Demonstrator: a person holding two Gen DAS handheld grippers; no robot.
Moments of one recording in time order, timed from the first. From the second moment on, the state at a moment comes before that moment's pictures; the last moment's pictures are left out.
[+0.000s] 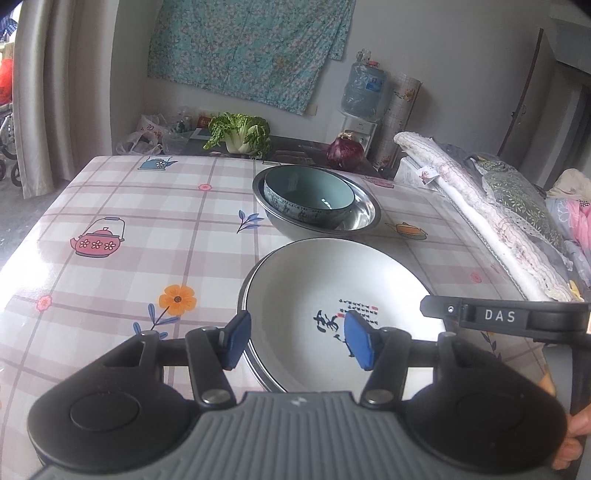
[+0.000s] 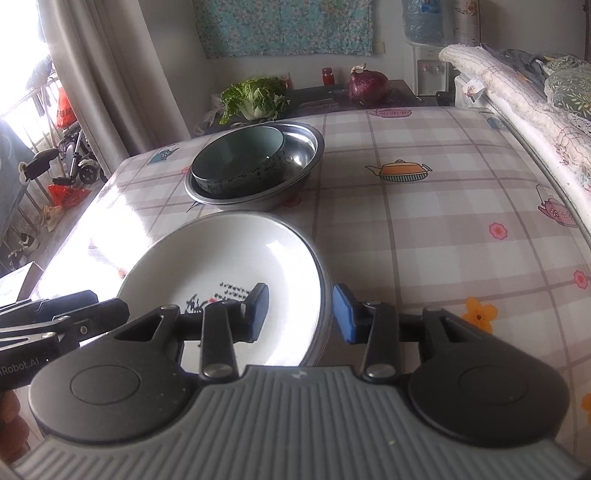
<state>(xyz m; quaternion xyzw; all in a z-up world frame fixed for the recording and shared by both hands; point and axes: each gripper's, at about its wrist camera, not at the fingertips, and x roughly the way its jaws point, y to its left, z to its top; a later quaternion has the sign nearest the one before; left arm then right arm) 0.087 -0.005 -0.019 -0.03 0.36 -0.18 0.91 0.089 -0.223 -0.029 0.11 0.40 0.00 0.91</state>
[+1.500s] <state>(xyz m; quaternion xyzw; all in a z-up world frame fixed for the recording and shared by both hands) 0.105 -0.028 -0.043 0.00 0.42 -0.14 0.90 0.087 -0.269 -0.049 0.21 0.41 0.00 0.89</state>
